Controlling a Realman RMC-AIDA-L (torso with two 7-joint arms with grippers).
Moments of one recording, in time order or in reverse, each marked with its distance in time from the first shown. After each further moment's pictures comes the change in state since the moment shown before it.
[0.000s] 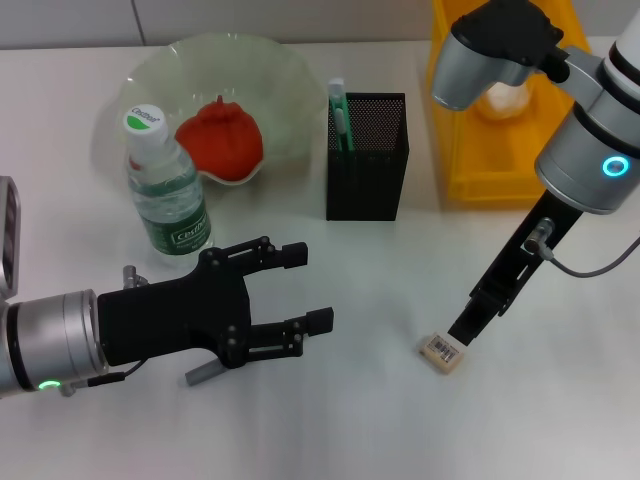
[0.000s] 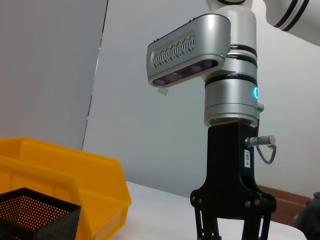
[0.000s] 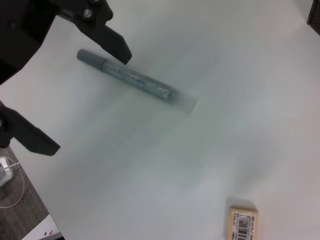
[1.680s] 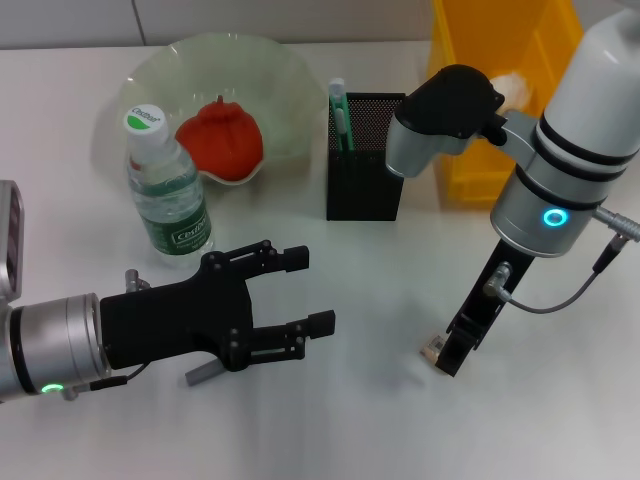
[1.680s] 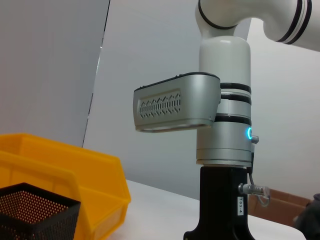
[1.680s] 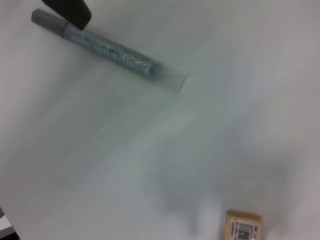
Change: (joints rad) left arm -0.002 -0.002 0.000 -0.016 0.000 -0.004 0.002; right arm 0.043 0.007 -0.197 0.214 0.033 0.202 0.035
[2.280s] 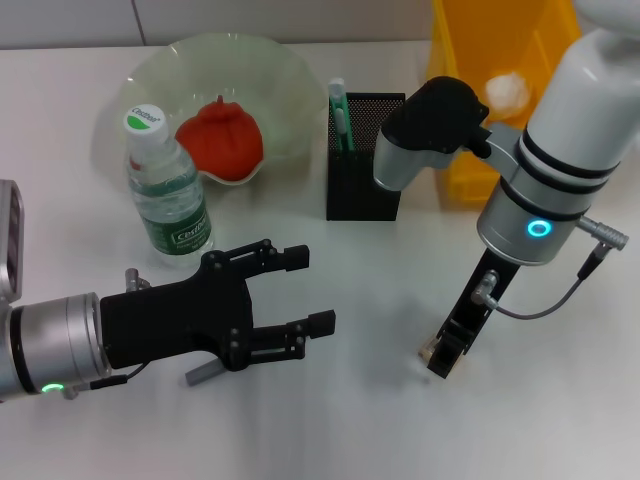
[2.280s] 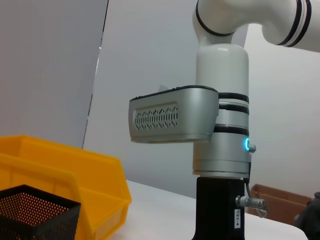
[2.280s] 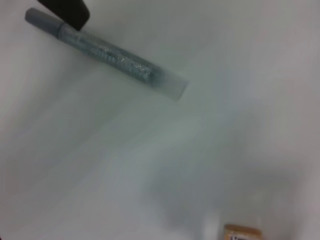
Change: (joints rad) left arm 0.000 0.000 0.000 0.000 0.000 -0.001 0.011; right arm 0.007 0.002 -0.062 0.038 0.028 0.066 0.000
